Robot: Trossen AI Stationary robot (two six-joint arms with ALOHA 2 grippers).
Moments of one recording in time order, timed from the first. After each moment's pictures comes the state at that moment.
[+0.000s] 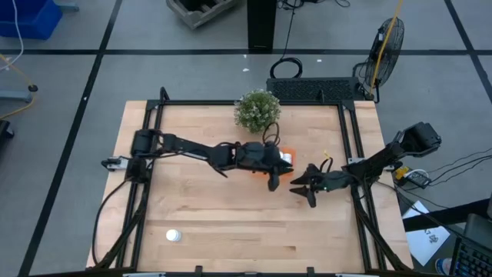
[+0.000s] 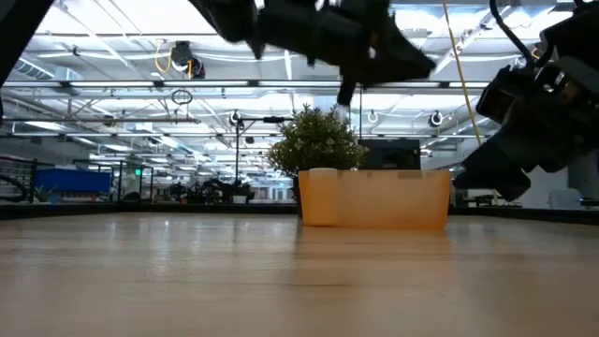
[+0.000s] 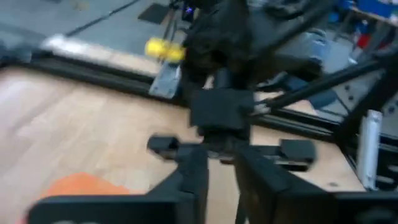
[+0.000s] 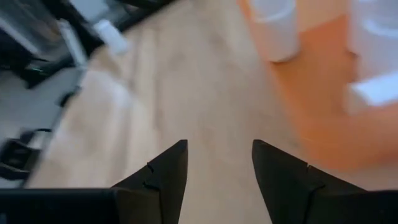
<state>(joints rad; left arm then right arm) -0.02 2.00 1.40 0.34 0.03 -0.25 0.35 1.30 0.04 0.84 0.28 0.64</state>
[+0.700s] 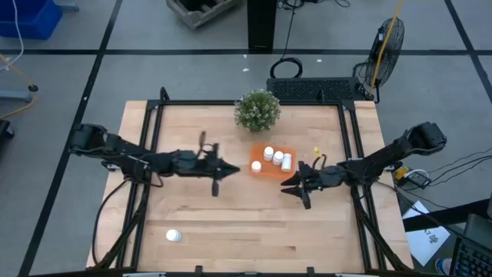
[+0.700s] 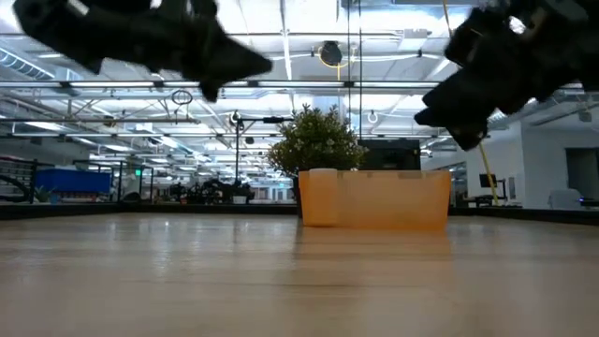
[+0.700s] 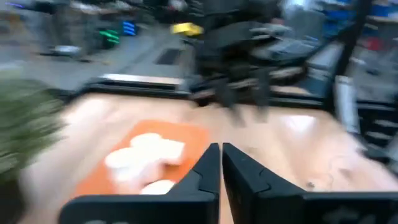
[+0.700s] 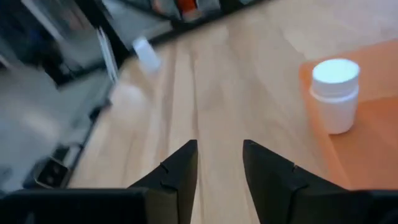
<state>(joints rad) -0.12 1.38 0.51 0.76 -0.15 -0.08 0.30 1.20 0.29 0.57 0.17 0.50</state>
